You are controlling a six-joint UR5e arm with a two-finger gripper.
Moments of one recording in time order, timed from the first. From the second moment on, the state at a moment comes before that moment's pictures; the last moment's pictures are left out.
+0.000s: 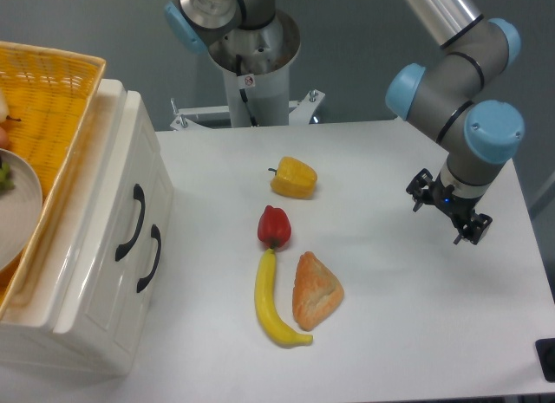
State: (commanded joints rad) arm 2.80 -2.07 -1.52 -1.11 1.56 1.56
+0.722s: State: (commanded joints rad) arm 2.80 -2.03 -1.58 -1.11 1.54 1.51
